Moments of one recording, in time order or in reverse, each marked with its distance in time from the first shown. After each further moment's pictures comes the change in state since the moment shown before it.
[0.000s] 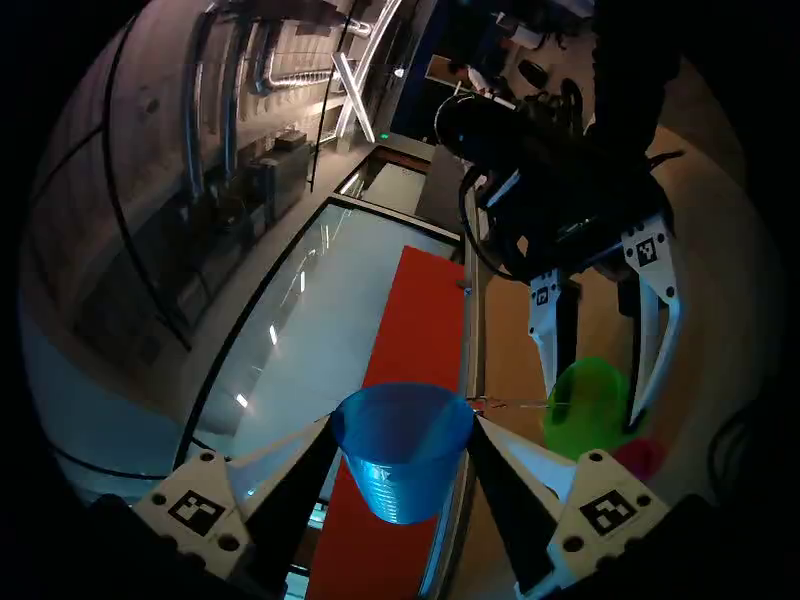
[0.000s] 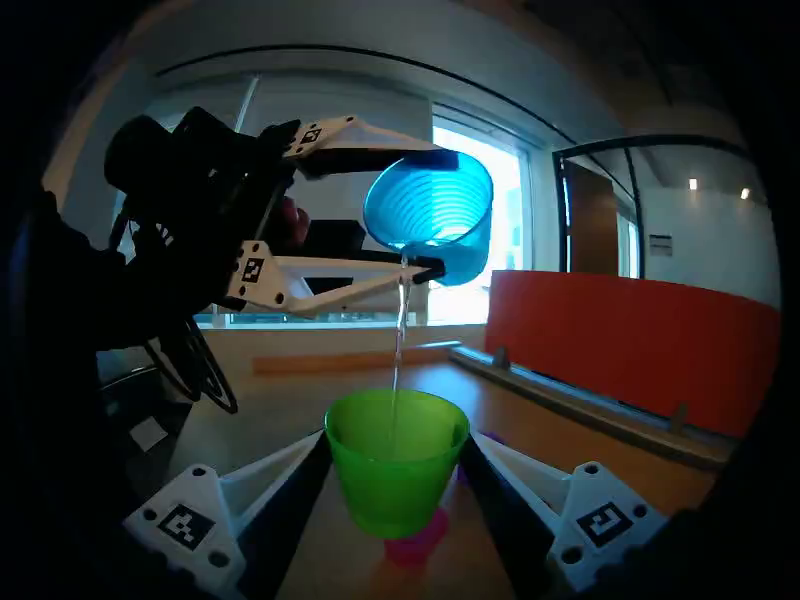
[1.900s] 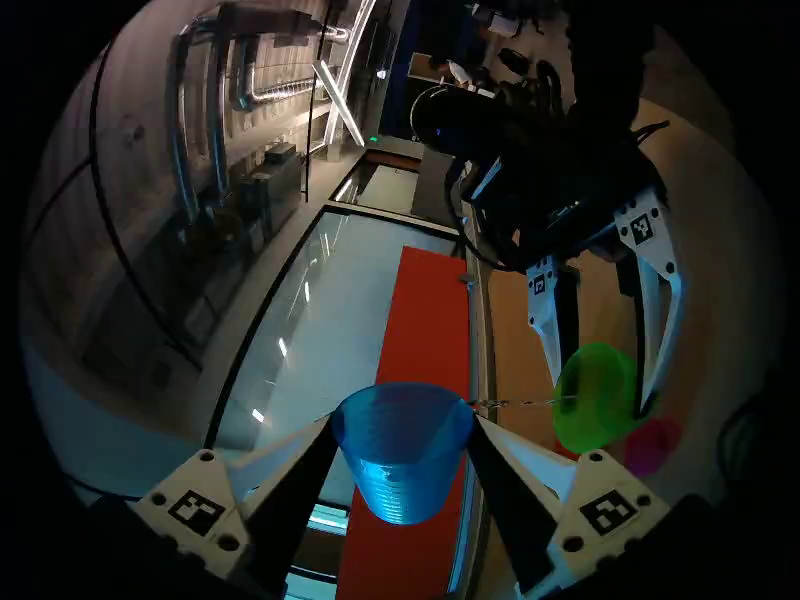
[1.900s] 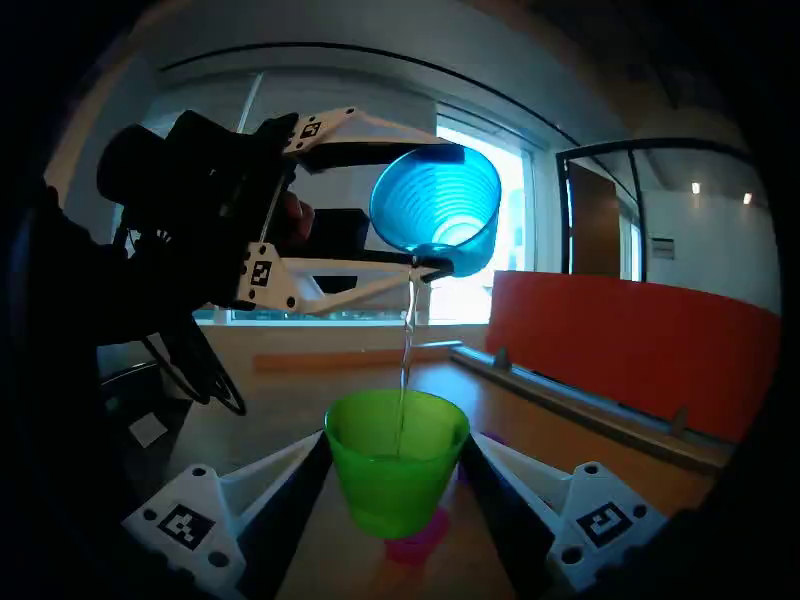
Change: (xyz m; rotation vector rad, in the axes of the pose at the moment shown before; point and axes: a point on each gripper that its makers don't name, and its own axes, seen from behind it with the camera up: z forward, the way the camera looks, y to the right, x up) left arm 0.001 -0.002 0.000 0.019 0.004 0.097; right arm 0.000 -0.001 -0.001 0.004 -0.005 -0.013
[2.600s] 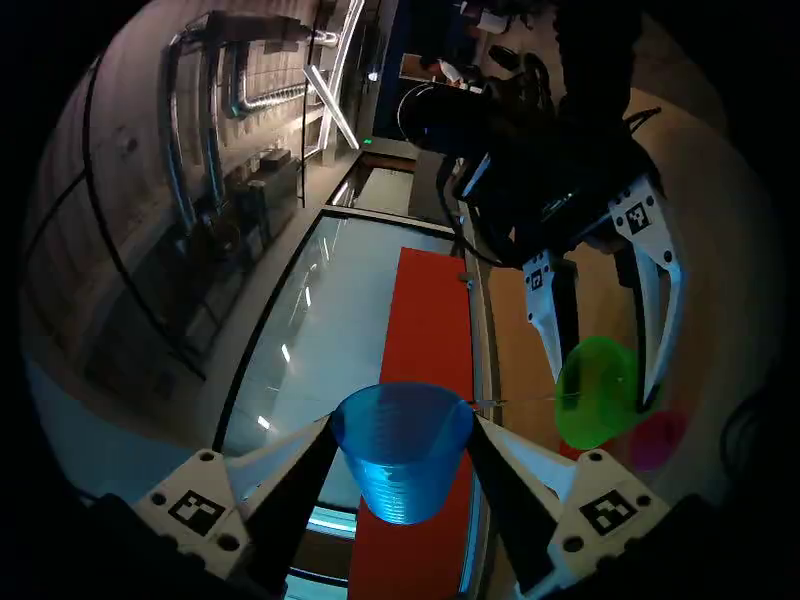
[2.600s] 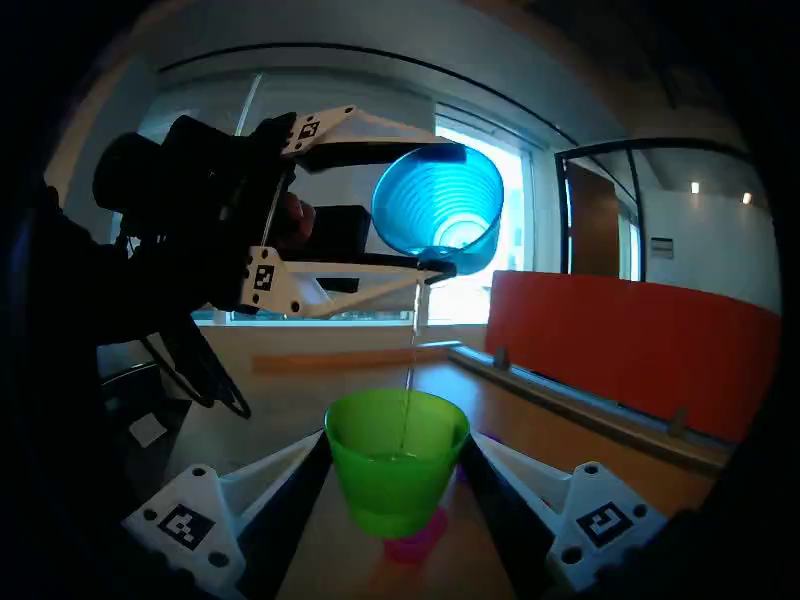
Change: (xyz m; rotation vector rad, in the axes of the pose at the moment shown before) left arm 0.003 -0.001 0.001 0.003 0.005 0.043; right arm 0.000 0.002 0.000 -0.002 0.000 0.001
